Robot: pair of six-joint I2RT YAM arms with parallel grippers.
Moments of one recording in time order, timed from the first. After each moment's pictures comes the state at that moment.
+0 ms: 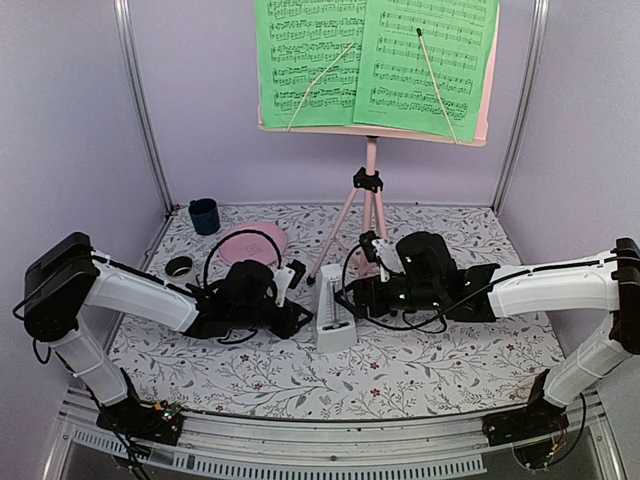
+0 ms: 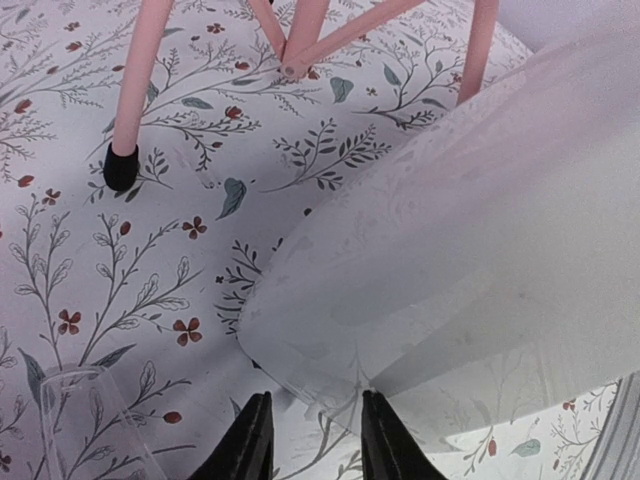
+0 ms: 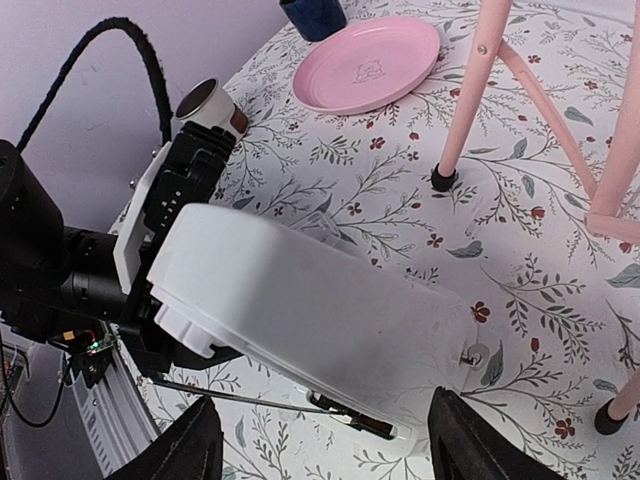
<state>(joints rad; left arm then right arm) -0.91 1.64 0.71 0.30 0.01 -0.33 0.96 1.49 0.87 0.10 -0.05 0.50</state>
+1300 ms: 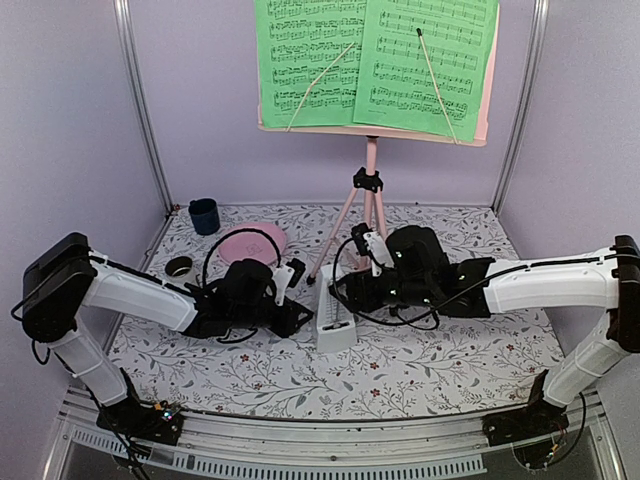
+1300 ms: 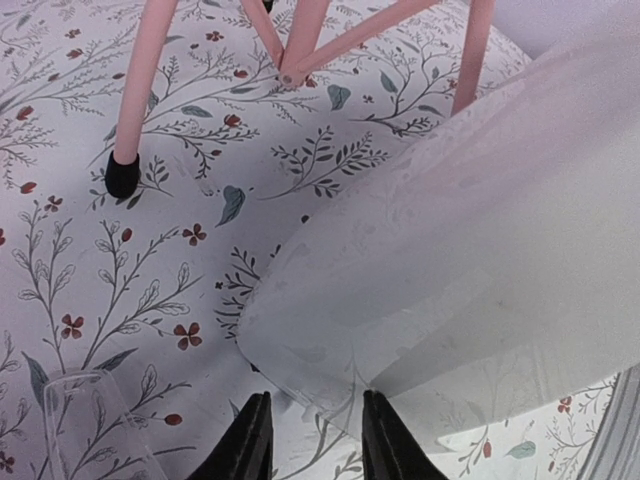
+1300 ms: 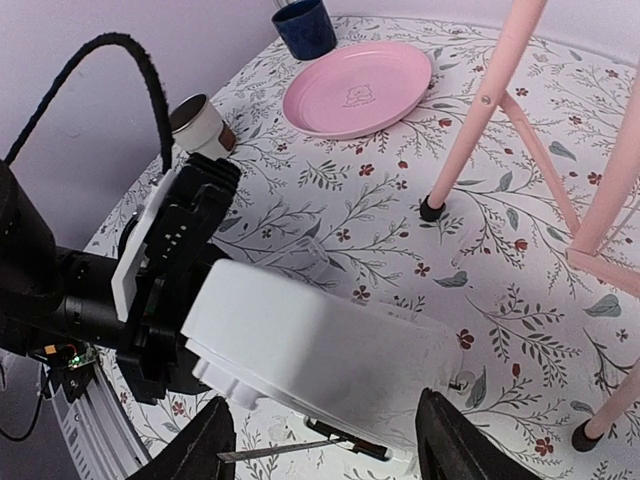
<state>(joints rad) -0.91 1.63 0.71 0.30 0.01 -0.33 1.00 1.52 0.96 0.04 0.06 0.46</state>
